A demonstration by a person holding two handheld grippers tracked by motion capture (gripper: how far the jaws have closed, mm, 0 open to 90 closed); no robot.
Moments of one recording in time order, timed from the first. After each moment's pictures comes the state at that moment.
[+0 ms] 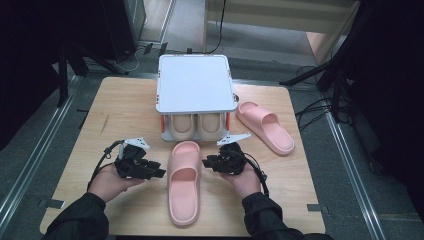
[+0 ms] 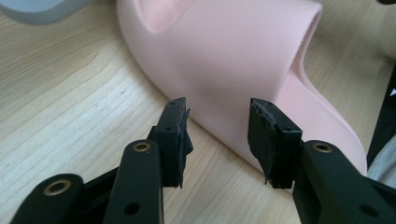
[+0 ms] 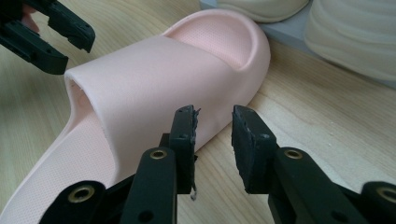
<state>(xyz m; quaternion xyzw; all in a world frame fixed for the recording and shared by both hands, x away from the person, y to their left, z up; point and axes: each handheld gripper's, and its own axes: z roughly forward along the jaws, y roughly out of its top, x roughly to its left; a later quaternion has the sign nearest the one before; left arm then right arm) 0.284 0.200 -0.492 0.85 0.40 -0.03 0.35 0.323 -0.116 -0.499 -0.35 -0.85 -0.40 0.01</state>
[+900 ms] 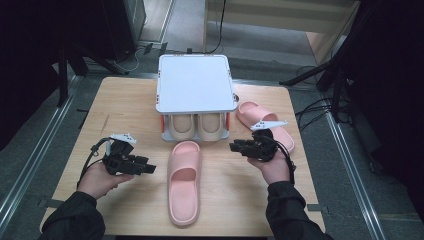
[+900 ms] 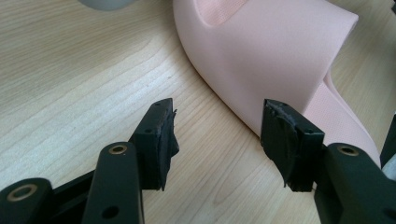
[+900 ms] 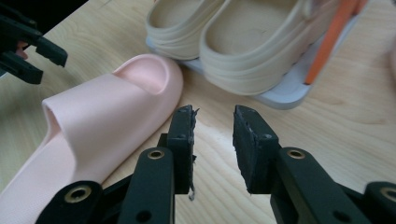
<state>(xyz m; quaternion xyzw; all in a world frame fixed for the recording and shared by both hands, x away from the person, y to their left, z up) 0.288 0.232 -0.492 0.82 0.44 -0.04 0.36 0.350 -0.194 -0.462 -0.38 -0.82 -0.43 -0.03</state>
